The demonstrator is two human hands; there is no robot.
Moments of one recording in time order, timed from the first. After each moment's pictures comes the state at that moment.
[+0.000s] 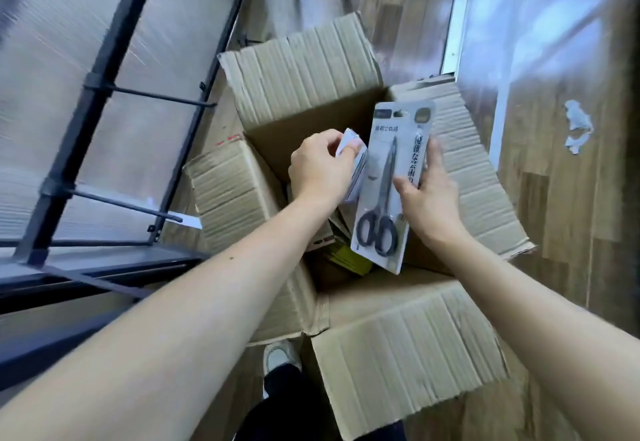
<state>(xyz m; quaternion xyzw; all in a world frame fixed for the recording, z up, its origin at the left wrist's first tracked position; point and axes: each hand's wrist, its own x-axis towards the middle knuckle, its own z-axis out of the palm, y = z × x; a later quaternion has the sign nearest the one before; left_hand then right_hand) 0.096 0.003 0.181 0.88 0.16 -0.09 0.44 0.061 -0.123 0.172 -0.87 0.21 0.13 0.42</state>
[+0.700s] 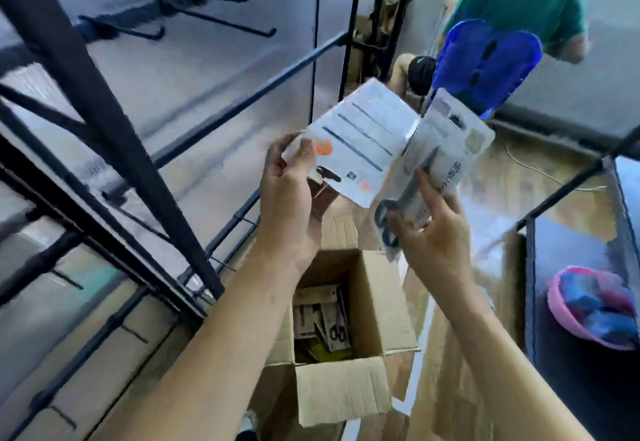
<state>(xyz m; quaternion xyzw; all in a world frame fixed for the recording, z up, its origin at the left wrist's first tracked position) -0.038 0.038 0.664 0.45 0.15 0.12 0.87 -0.025 -0.110 0.621 -0.90 -0.04 -0.13 0.41</state>
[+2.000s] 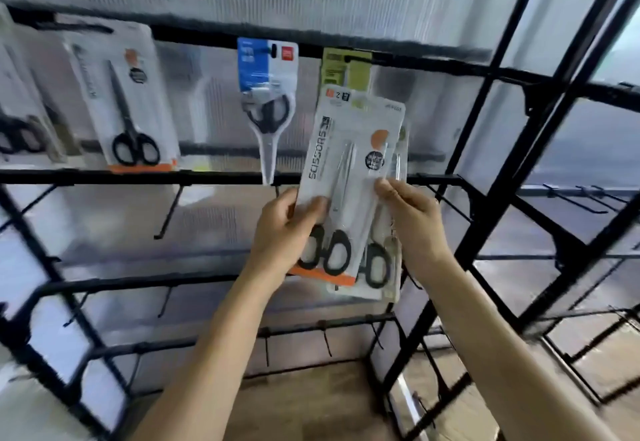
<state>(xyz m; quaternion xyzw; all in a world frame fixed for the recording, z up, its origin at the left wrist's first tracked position) -0.527 0.283 0.759 0.65 0.30 0.51 0.48 -0.384 0.221 0.784 -0.53 -0.43 0.26 0.68</state>
